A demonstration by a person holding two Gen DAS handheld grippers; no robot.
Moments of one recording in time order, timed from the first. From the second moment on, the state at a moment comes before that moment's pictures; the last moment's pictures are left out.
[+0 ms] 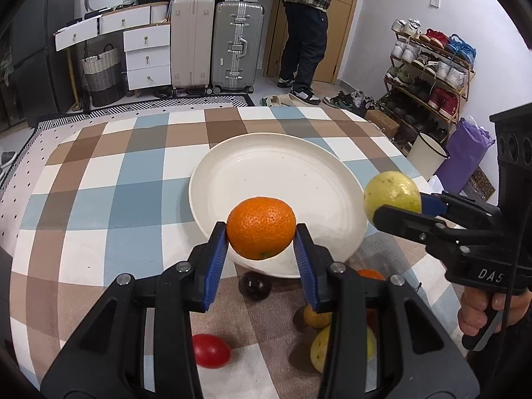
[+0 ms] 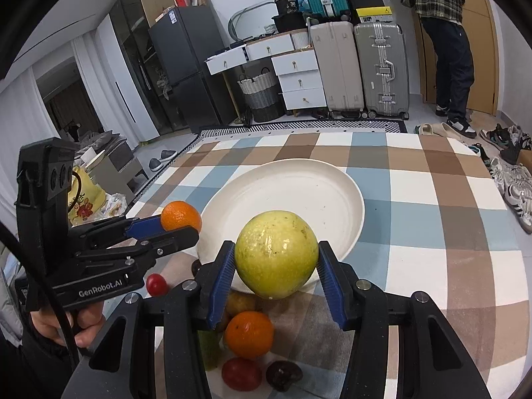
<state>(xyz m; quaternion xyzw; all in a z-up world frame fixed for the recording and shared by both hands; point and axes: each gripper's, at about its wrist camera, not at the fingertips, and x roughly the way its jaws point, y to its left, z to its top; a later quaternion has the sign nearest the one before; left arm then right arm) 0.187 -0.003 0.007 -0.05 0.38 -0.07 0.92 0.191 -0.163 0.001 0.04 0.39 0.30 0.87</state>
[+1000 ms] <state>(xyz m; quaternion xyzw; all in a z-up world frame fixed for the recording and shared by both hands) 0.201 -0.017 -0.016 -0.03 0.39 -0.05 0.92 0.204 -0.163 -0.012 0.03 0.37 0.27 0.89</state>
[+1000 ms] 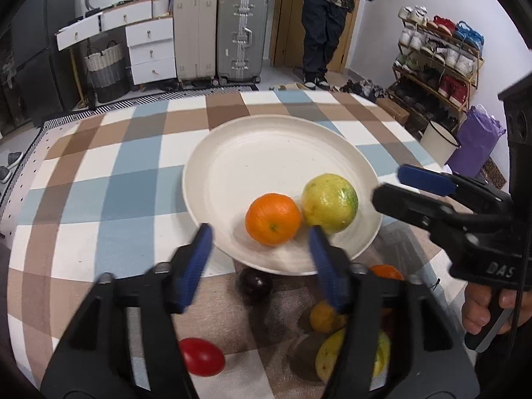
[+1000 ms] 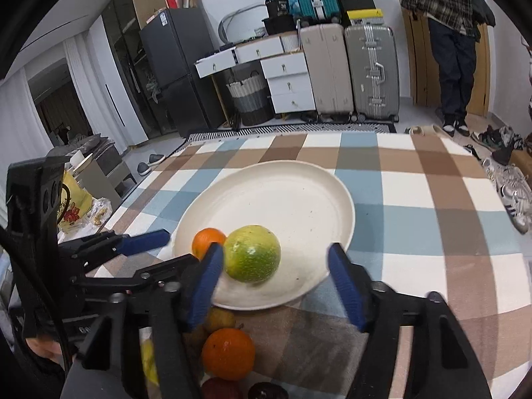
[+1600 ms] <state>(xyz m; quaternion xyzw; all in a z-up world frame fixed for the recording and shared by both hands) 0.086 -0.009 0.019 -0.04 0.36 -0.05 0.93 0.132 -0.215 -0.002 0.03 0.39 0.25 0.89</state>
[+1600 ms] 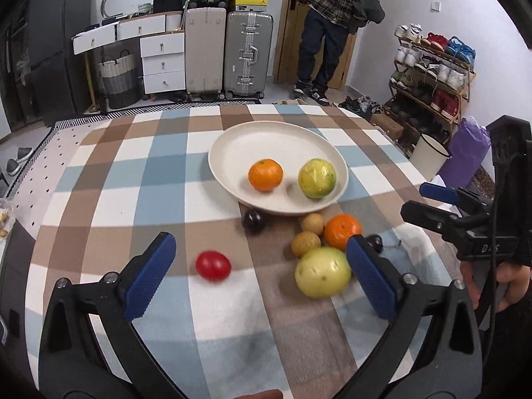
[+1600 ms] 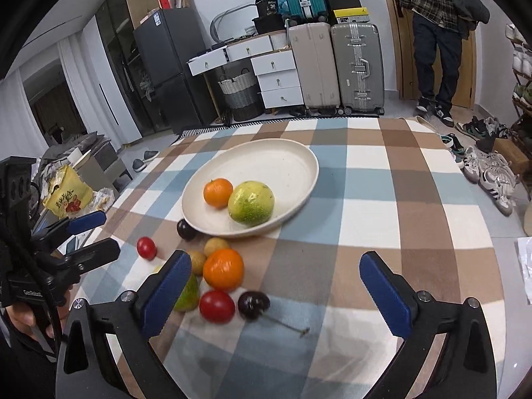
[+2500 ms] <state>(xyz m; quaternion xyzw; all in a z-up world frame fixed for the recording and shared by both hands) 0.051 -0.035 -0.003 -0.04 0.40 -0.07 0.91 0.105 -0.214 -0.030 0.02 0.43 0.23 0.87</state>
